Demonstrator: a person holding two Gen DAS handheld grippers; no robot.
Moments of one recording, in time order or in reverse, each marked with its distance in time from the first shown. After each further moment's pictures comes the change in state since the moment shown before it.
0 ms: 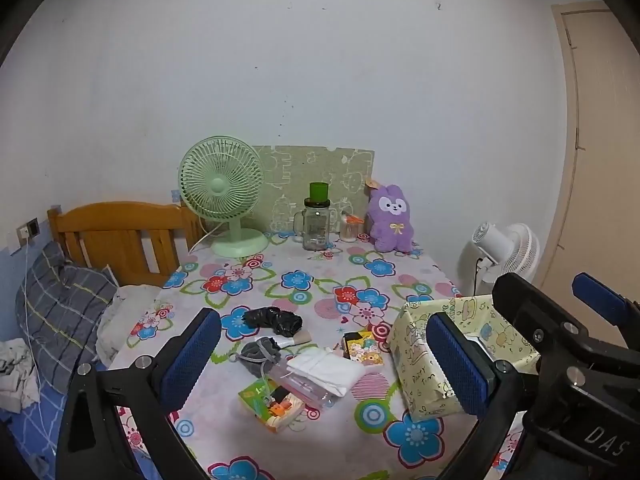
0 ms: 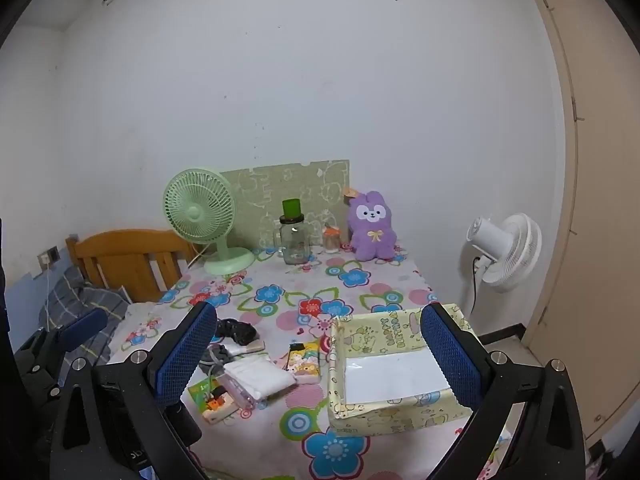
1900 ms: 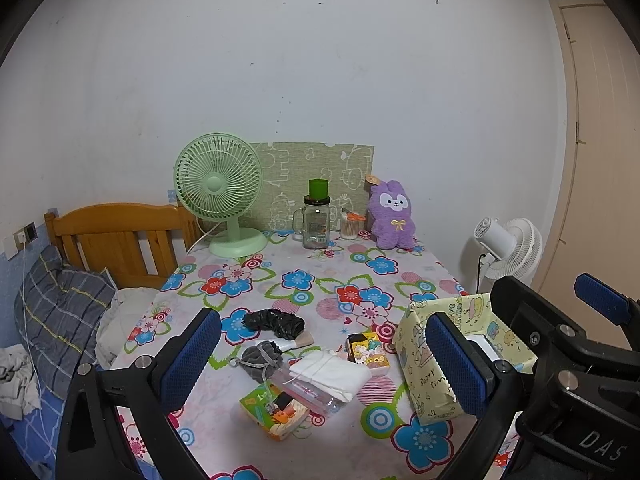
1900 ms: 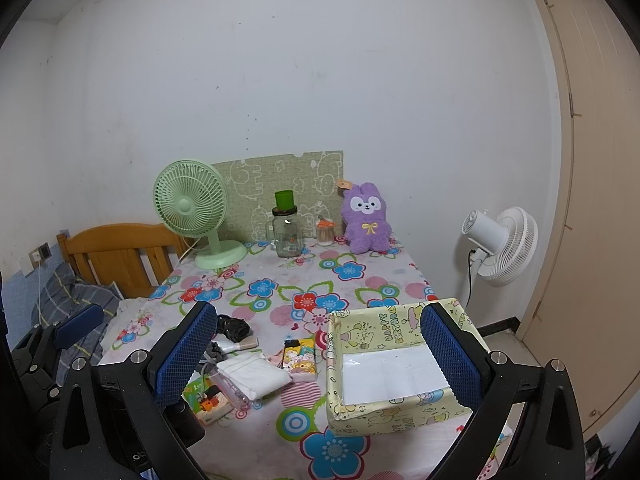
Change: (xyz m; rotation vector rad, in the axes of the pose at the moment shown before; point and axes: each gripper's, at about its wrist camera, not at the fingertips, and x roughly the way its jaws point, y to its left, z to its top) left arm 0.016 0.003 -0.001 0.004 0.014 0.001; right arm 0.012 0.001 -0.002 0.011 0.047 -0.029
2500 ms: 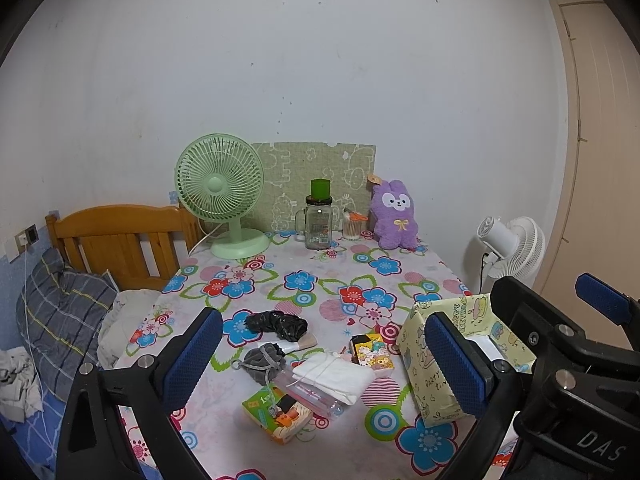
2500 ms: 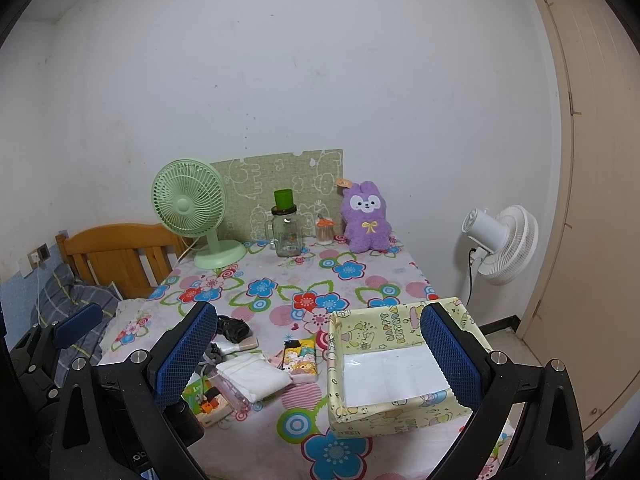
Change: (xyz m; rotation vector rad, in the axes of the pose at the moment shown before) left arm 0.003 0.001 -0.001 0.009 -0.008 0.009; right arm 0.003 0.000 -0.002 0.001 0.004 -0.001
